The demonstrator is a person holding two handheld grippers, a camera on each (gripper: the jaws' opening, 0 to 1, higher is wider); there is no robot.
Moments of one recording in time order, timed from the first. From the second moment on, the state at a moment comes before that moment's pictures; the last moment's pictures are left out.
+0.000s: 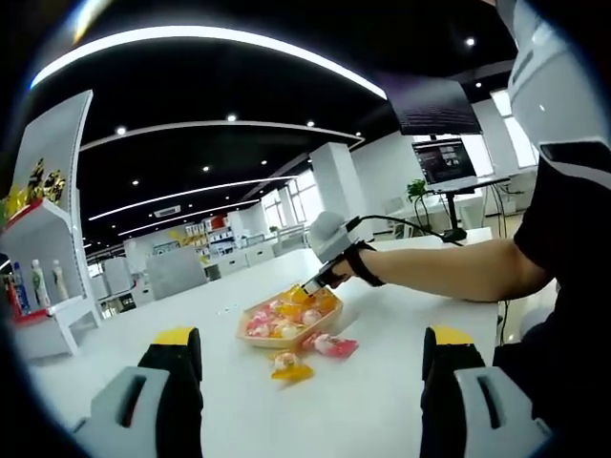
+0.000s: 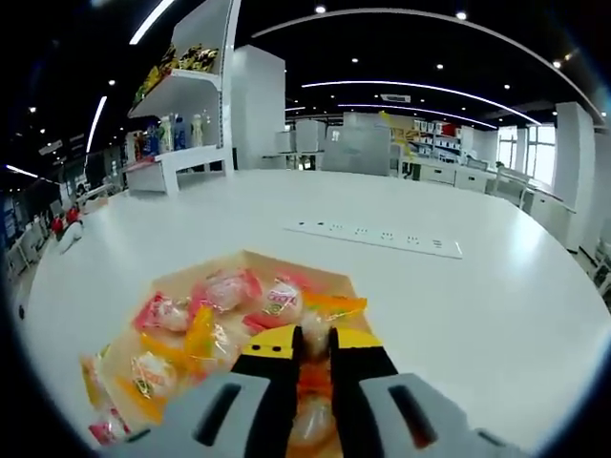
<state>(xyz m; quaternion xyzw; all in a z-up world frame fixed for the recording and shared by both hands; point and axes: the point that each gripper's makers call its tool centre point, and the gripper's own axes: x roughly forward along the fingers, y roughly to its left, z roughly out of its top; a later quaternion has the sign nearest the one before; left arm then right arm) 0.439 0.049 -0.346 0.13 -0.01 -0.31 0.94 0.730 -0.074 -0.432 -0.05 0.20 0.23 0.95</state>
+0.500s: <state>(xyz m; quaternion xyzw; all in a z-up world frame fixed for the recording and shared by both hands) 0.436 0.046 -0.348 0.14 -0.01 -0.31 0.94 0.729 -0.070 -0.428 -0.04 0.20 0.24 0.95</state>
